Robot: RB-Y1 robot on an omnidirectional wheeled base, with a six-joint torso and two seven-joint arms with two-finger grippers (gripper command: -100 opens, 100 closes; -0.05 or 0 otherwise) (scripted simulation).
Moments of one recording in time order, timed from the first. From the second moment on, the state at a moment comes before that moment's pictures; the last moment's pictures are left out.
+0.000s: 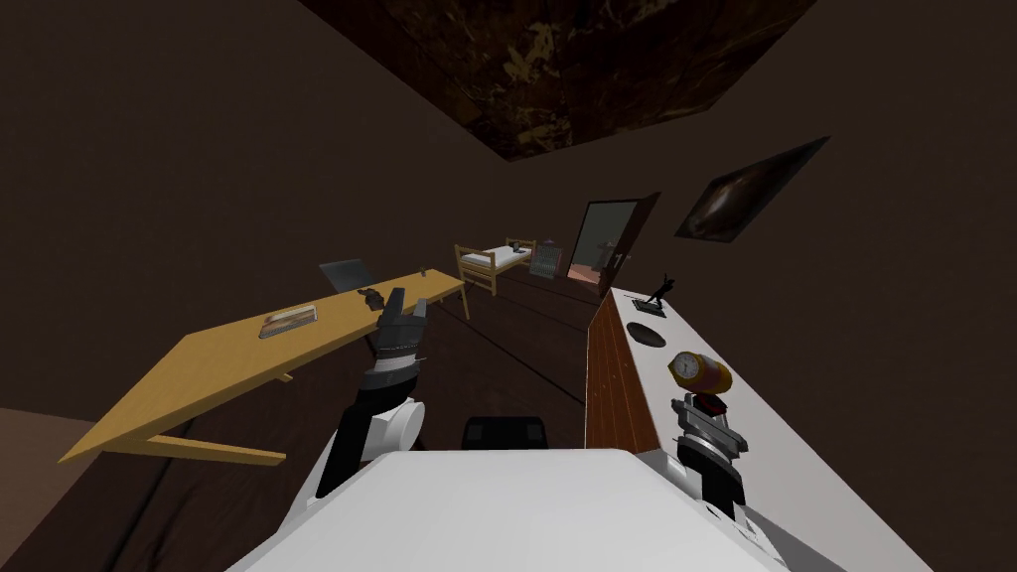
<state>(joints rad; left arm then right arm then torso) 0.53 0.04 -0.07 -2.37 0.03 -0.39 -0.10 0.05 -0.29 -1.00 -0.63 0.12 -0.88 1.42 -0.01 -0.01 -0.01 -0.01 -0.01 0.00</state>
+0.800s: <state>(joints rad) 0.53 0.04 -0.07 -2.37 0.03 -0.39 -0.10 -0.02 -0.34 -0.96 -0.64 0.16 -0.76 1.39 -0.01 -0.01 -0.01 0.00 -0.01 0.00</state>
